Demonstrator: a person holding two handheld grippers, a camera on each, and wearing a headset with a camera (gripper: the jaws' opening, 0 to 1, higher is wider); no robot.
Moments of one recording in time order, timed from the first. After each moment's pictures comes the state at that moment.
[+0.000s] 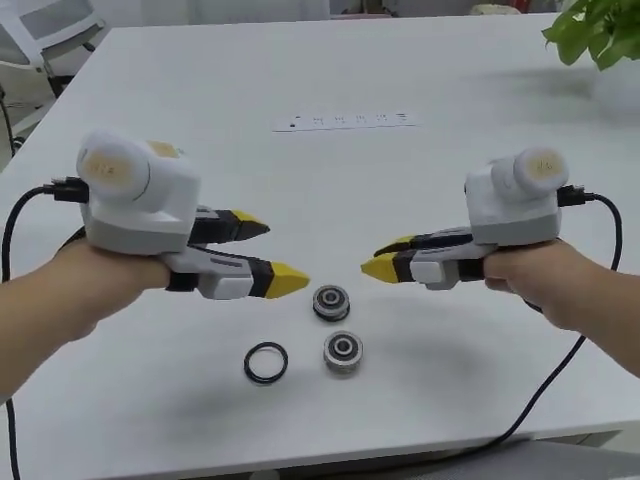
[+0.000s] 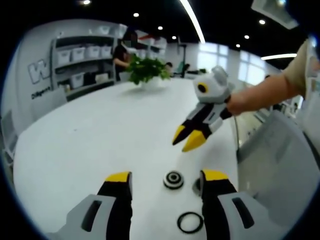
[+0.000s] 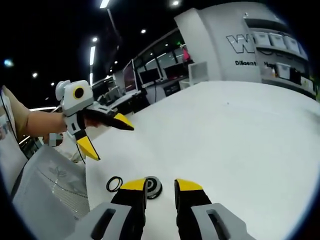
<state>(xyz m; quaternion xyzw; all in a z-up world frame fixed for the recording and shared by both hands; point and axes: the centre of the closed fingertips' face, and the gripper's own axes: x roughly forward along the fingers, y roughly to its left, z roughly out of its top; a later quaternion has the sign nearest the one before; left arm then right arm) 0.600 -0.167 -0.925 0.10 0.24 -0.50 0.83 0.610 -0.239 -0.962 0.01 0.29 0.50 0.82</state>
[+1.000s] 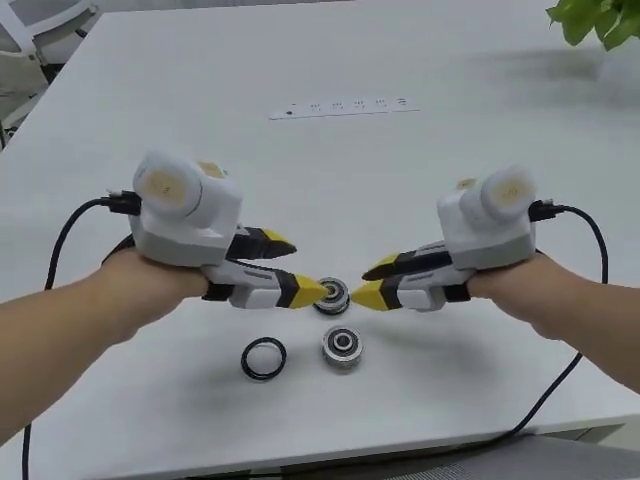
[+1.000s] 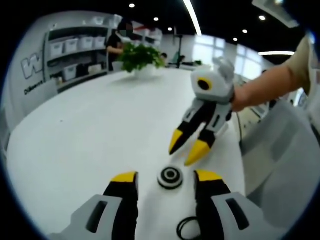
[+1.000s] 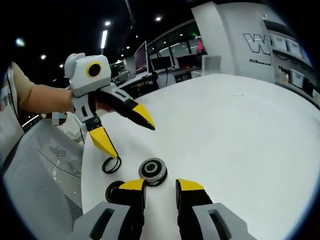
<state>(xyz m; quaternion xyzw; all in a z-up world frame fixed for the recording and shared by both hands) 0.600 -0.190 -0.966 0.11 0.28 -0.51 0.80 0.596 -0.225 -1.001 -0.05 0.31 0.54 0.78</state>
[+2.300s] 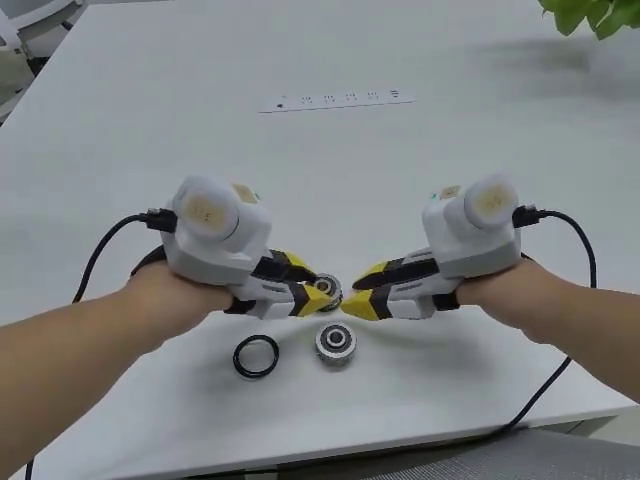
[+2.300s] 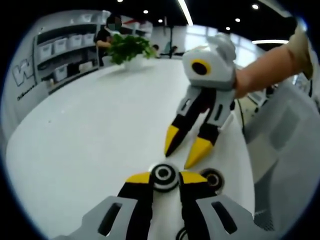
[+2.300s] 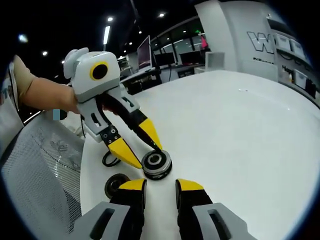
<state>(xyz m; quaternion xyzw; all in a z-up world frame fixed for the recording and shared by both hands) 0.597 -0.208 -0.998 0.16 0.29 -0.53 0.78 0.592 -0.225 -1.015 -0.06 0.32 0.54 0.77</state>
